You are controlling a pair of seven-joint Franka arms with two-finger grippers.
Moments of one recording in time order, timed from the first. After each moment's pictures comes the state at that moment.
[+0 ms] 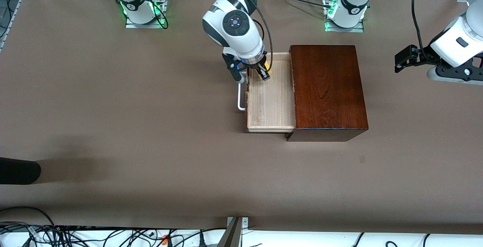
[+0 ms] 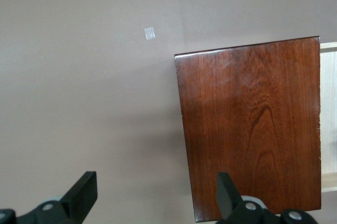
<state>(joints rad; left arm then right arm) -0.12 0.05 0.03 -1.53 0.02 1.52 0.02 0.62 0.61 0.34 -1.48 0.03 2.19 2.03</state>
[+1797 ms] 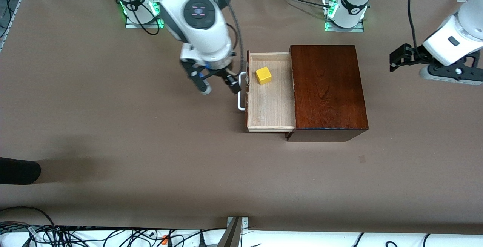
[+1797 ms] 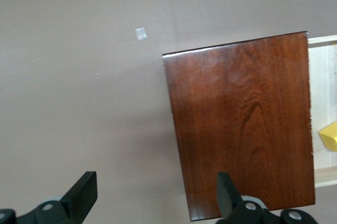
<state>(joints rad) -0.14 0.05 0.01 -1.53 0.00 1.51 0.02 0.46 0.48 0.28 -1.30 -0.05 1.77 1.59</state>
